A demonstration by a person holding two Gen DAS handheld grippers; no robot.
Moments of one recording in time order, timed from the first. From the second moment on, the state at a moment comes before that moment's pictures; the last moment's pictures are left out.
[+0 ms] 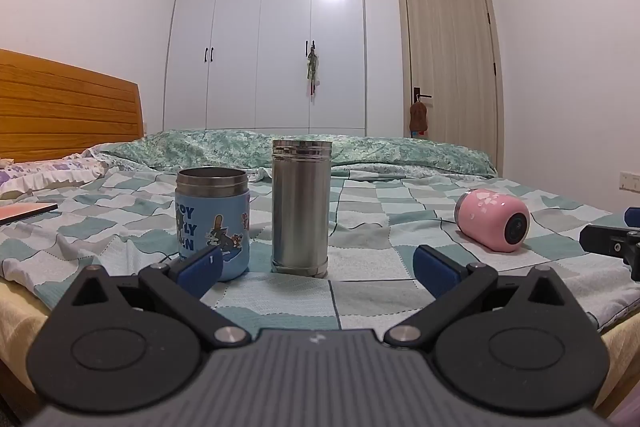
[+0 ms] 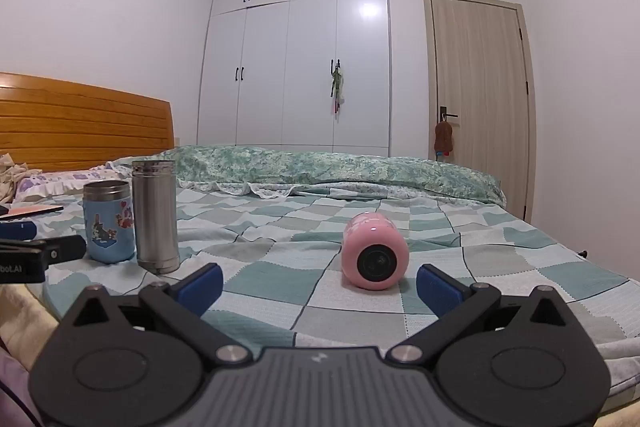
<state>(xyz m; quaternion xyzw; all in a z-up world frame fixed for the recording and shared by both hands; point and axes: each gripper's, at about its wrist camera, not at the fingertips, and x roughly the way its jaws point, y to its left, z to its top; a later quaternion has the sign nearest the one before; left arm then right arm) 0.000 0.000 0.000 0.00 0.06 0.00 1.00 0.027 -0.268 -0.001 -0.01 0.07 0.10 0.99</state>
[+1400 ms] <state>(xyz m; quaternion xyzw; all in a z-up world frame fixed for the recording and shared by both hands) -0.001 0.001 0.000 0.00 0.06 0.00 1.00 0.026 -0.268 -0.002 -0.01 0.07 0.10 0.99</state>
